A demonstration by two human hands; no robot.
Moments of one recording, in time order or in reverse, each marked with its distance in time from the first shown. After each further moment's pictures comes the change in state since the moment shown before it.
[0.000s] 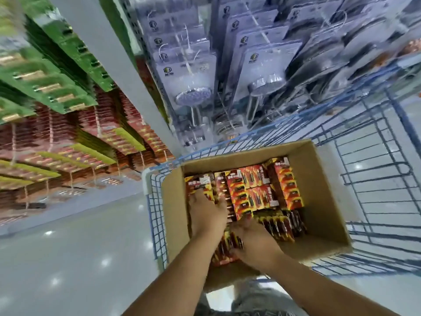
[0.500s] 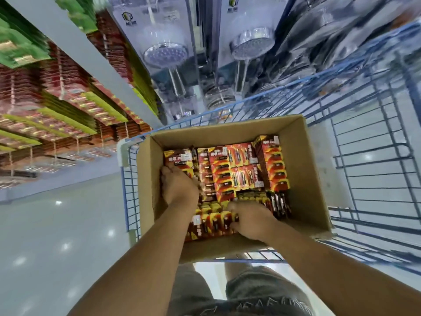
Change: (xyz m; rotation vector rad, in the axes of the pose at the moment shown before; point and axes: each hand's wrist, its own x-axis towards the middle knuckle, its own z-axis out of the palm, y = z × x) left_hand 0.037 -0.017 0.058 0.469 0.155 -0.100; right_hand 0.001 0.066 -0.023 0.035 -0.173 -0.009
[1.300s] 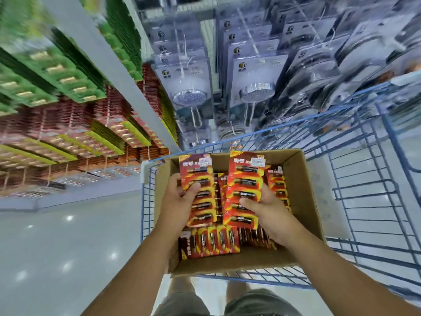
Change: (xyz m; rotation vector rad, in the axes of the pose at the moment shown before) left_hand -0.054 -0.031 -0.087 -1.081 -0.162 0.180; right_hand -0.047 -0.016 -0.077 1.369 0.243 -0.033
